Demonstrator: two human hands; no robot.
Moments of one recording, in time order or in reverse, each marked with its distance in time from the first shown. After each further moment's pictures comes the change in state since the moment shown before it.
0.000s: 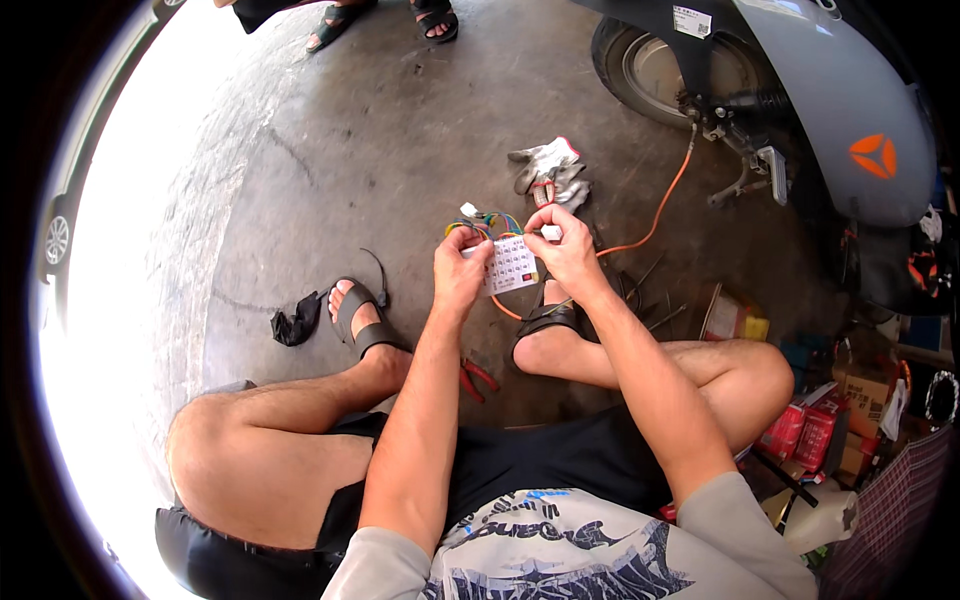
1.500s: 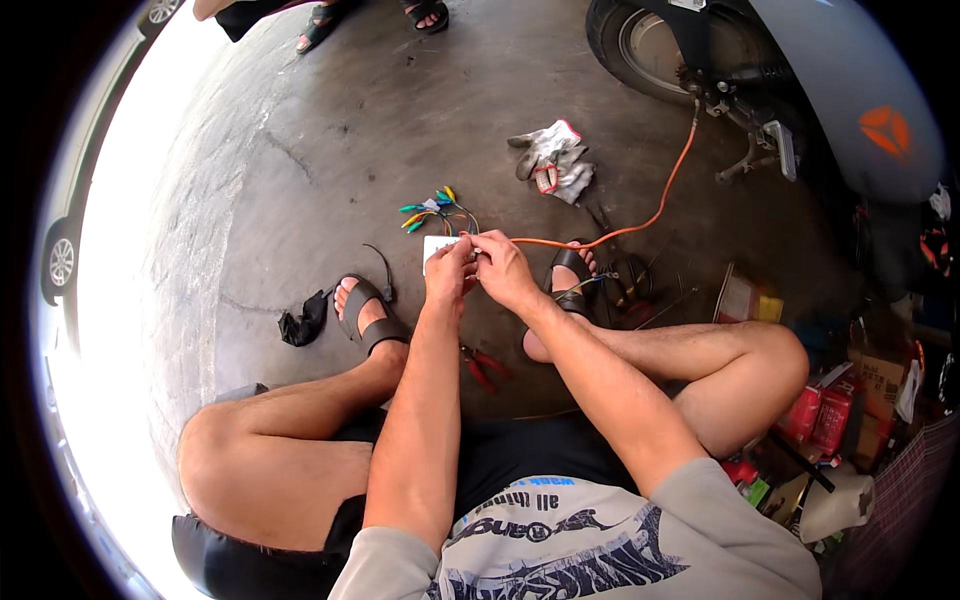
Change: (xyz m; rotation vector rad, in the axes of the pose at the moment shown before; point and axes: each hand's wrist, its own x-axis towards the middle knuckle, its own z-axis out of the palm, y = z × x) left_hand 0.003 -0.030 -0.018 -0.229 0.103 -0.468; right_hand -0.015 0.076 0.093 -0.194 0.010 -0.050
